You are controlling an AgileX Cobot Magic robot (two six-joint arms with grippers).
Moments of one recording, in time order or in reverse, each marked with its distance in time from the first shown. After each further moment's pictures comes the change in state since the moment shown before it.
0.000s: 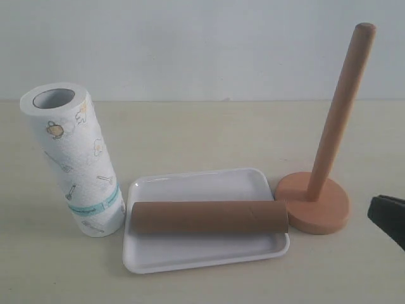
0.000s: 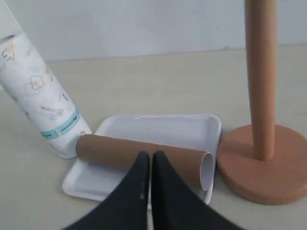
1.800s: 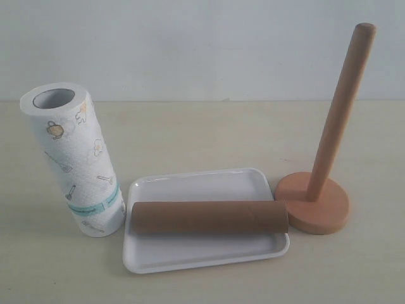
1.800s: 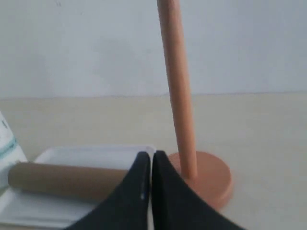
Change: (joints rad) left arm 0.000 0.000 0.000 0.000 0.000 0.000; right arm -0.086 -0.441 0.149 1.845 0.323 -1.965
